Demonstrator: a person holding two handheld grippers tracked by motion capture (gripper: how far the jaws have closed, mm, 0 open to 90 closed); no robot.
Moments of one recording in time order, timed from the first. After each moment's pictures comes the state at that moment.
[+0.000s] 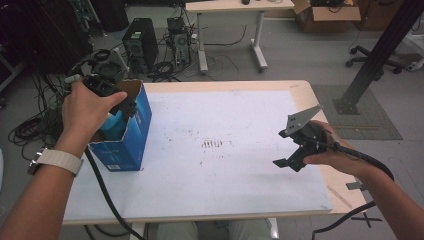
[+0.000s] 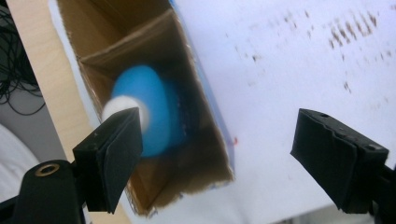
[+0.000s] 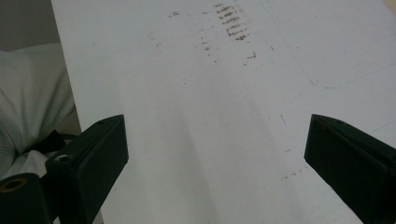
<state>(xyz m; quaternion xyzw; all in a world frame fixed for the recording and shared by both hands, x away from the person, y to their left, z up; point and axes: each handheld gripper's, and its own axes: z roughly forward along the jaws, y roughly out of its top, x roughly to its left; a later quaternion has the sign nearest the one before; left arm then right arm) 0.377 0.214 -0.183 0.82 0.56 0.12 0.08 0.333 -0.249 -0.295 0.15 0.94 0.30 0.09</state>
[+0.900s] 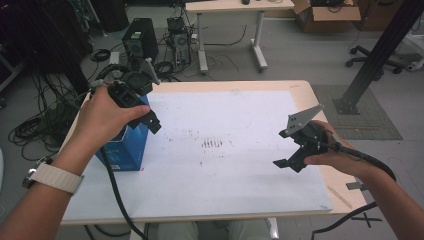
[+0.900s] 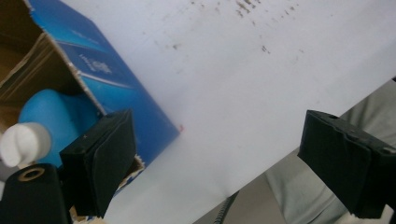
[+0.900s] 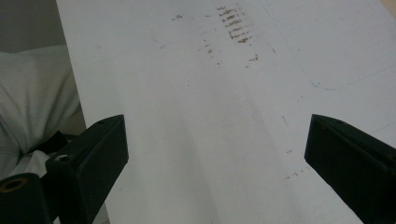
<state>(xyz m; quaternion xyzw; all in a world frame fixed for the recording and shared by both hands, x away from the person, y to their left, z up) 0.341 0.151 -0.176 0.89 0.44 0.08 0.09 0.329 -0.248 -0.290 0.15 0.94 0.30 0.09</state>
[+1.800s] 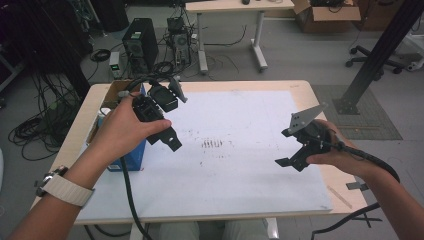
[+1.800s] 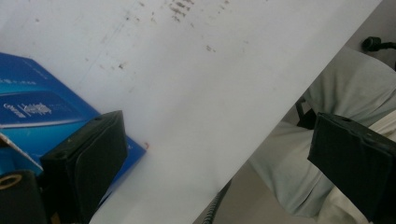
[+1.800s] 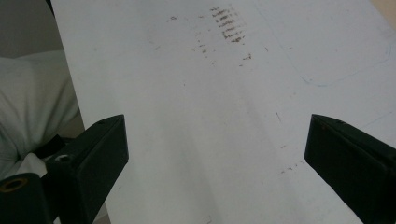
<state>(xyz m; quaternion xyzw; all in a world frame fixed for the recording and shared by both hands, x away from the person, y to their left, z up) 0.319 0.106 -0.183 0.94 0.33 0.05 0.09 0.328 -0.254 -0.285 0.16 0.94 0.30 0.09</state>
